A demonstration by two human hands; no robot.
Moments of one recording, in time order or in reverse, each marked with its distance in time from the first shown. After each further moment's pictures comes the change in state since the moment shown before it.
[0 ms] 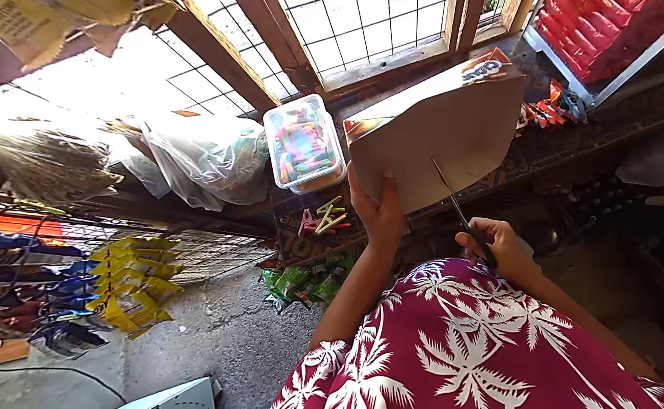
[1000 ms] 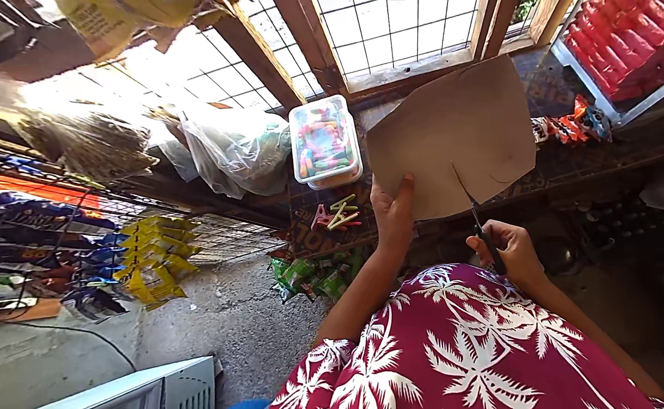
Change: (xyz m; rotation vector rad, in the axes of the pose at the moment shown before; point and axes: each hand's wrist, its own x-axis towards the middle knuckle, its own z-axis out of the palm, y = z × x) left_hand 0.002 0.016 0.005 -0.088 0.026 -0.382; right_hand 0.012 0.006 -0.008 -0.110 0.037 -0.148
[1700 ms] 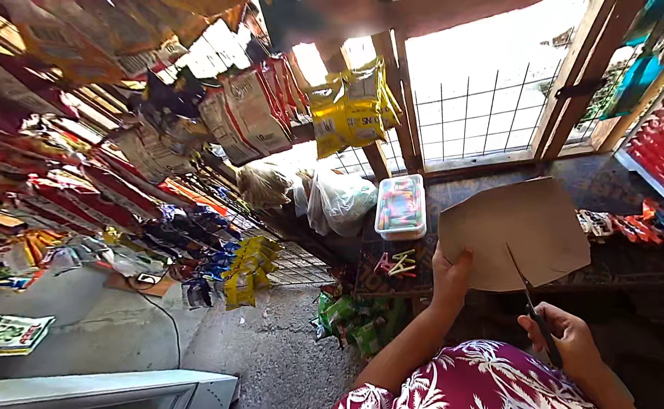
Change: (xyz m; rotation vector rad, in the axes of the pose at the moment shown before) left_hand -0.008 0.011 0.003 -0.048 0.034 -0.138; right_hand 0.001 0.006 0.003 -0.017 0.029 -0.098
